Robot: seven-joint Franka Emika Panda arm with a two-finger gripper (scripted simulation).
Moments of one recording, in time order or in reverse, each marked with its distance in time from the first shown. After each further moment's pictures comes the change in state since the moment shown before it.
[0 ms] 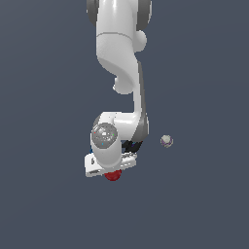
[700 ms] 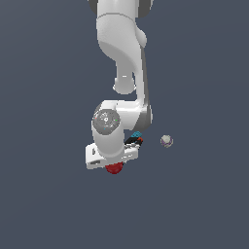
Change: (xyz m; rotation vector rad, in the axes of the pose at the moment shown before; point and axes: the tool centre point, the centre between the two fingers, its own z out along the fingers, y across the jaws) arm -0.017 -0.012 -0.036 0.001 -0.003 0.000
